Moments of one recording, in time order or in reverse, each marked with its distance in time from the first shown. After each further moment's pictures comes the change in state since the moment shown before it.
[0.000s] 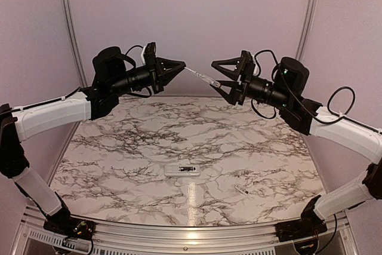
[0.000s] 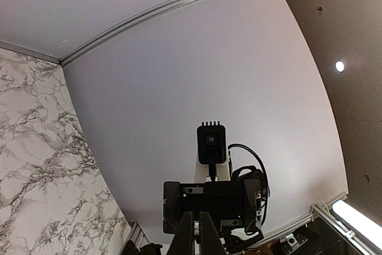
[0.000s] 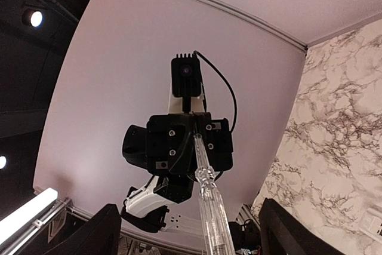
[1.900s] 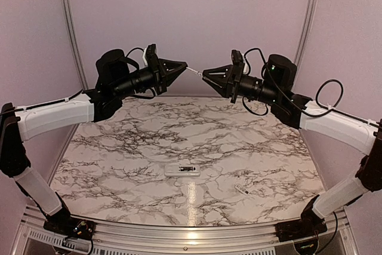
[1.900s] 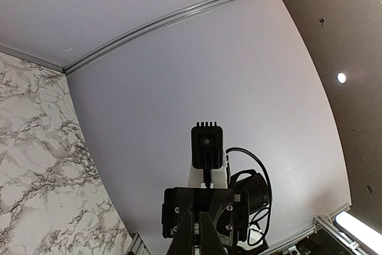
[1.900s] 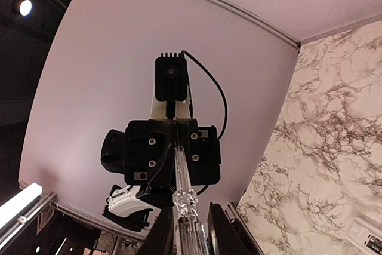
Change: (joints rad) left arm -0.027 0.018 -0.010 0.038 -0.085 -0.008; right arm 0.000 0.107 0.073 0.005 -0.043 -0.048
